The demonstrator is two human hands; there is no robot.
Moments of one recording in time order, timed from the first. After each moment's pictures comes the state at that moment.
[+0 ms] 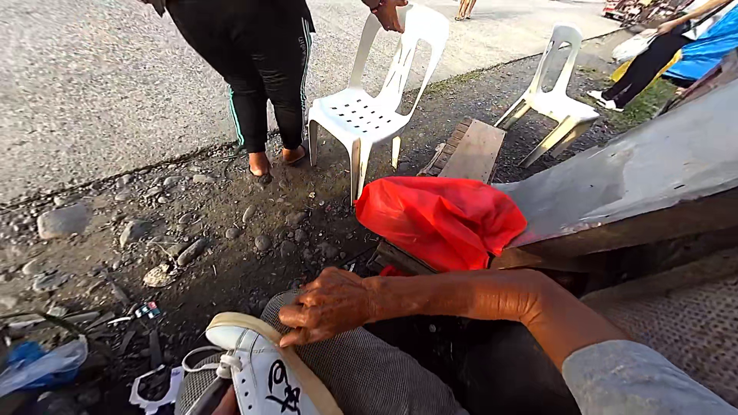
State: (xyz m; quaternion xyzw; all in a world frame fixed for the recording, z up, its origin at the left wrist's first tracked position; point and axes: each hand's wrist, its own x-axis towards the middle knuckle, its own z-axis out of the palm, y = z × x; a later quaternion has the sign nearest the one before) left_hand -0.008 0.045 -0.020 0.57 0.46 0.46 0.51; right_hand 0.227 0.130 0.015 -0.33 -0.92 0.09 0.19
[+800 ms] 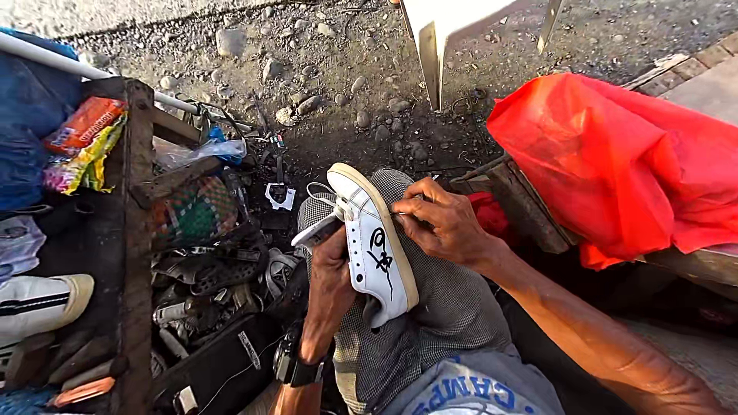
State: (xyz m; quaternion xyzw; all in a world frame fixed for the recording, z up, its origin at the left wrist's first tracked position) left_hand -0.004 0.041 -0.023 0.56 0.49 0.49 0.44; right_hand 0.211 0.090 -0.038 -0.42 -0.79 0.23 0.38
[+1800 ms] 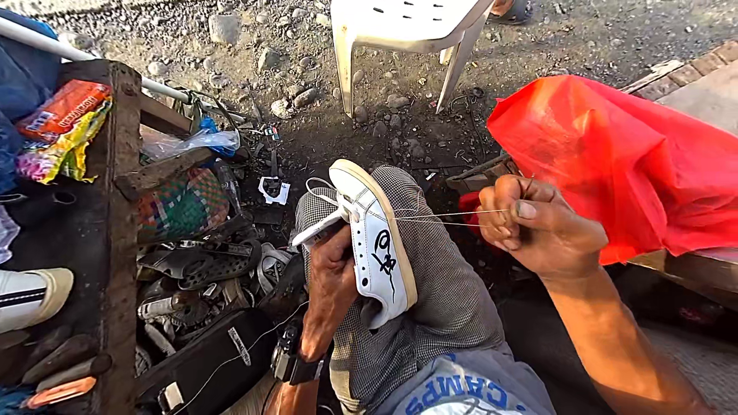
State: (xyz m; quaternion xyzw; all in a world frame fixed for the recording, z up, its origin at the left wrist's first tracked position) left_hand 0.000 0.038 -0.029 0.58 0.49 0.50 0.42; right_hand 0.278 0.078 0.020 -0.27 -0.44 0.70 0.49
